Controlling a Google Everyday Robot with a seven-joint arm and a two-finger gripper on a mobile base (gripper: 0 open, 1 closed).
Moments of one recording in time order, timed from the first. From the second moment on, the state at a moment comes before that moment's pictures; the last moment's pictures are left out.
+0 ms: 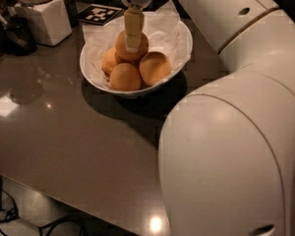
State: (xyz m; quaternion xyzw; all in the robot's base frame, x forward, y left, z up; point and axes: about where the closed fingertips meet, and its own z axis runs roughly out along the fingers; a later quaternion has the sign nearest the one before) arm 0.688 0.028 0.962 -0.68 0.71 -0.07 0.14
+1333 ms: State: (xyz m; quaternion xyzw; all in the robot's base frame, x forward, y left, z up) arm 0.684 0.041 0.919 -0.69 0.72 -0.02 0.12
